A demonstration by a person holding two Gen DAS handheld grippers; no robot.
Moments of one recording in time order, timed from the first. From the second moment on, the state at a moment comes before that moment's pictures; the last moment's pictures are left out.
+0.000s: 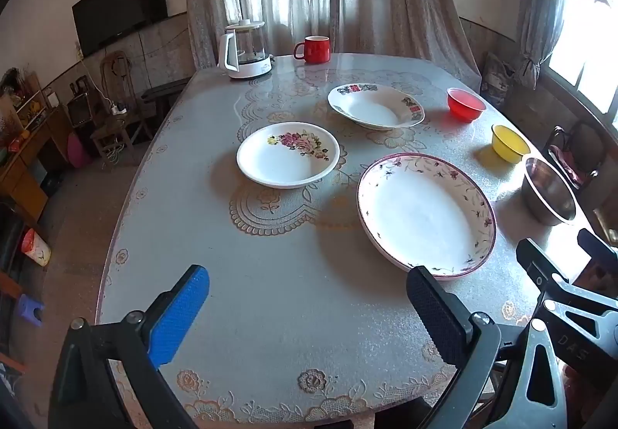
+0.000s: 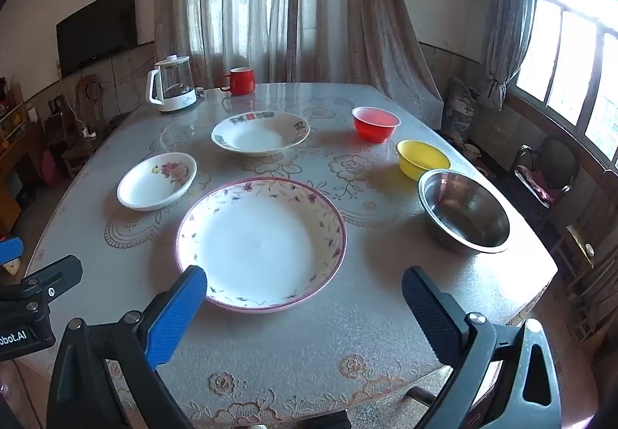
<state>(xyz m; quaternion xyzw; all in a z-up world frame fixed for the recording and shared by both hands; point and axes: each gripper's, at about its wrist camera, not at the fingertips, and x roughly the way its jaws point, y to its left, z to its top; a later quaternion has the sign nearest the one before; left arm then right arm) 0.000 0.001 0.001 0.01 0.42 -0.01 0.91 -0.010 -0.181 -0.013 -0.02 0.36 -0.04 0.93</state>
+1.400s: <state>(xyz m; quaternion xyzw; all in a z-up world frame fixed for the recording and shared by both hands) 0.010 -0.001 -0.001 0.01 0.42 -0.01 0.91 0.002 -0.186 -0.016 -0.01 0.37 -0.05 0.93</state>
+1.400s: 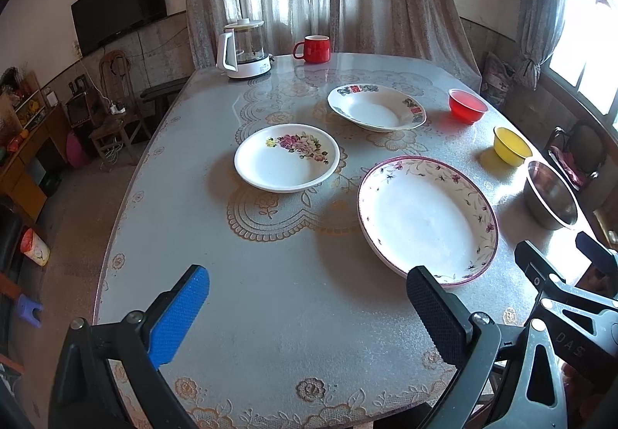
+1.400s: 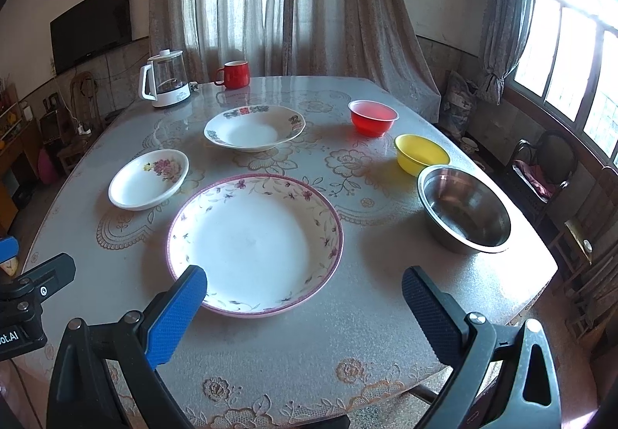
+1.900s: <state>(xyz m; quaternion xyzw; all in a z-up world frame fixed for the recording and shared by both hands) 0.010 0.002 -0.002 0.01 0.42 -0.01 0.91 0.002 -0.183 -0.017 -0.01 0.37 -0.04 0.93</state>
